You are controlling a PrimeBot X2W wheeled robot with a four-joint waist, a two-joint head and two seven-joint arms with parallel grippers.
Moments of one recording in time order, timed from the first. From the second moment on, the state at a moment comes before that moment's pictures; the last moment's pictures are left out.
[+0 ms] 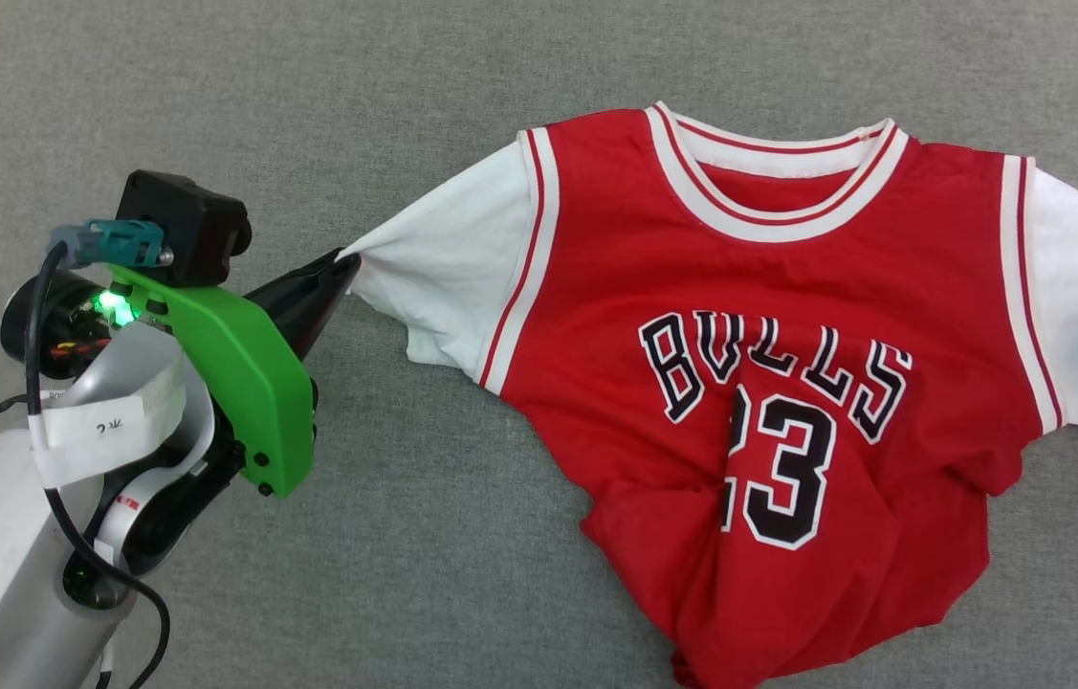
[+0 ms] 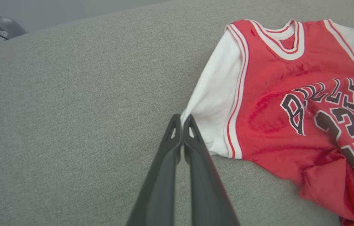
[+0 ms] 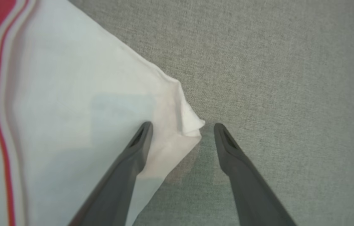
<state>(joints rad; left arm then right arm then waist) -0.49 0.67 -0.44 -0.34 -0.77 0.07 0.59 -0.51 -0.60 0.04 0.25 0.34 0.13 0.72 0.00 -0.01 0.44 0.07</state>
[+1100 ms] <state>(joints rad) -0.44 0.66 -0.37 -0.26 -0.73 0.11 0.40 -0.59 -0.71 0.18 0.33 0.43 0.13 0.36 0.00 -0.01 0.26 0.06</state>
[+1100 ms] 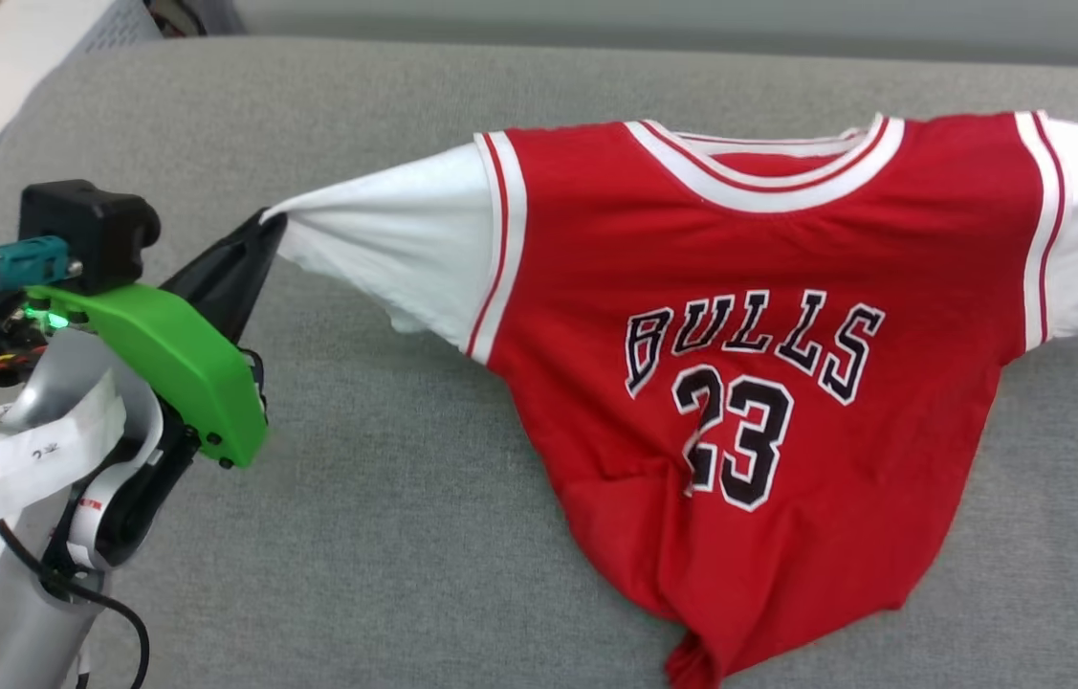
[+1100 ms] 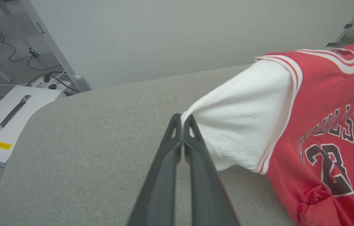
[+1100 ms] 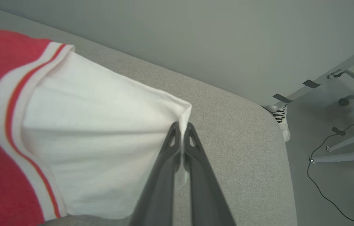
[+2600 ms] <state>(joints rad) -1.02 0.82 -0.18 -0.09 -0.71 -0.02 0.30 -1.14 -0.71 0.13 0.19 0.47 0.13 0.27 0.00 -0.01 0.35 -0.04</state>
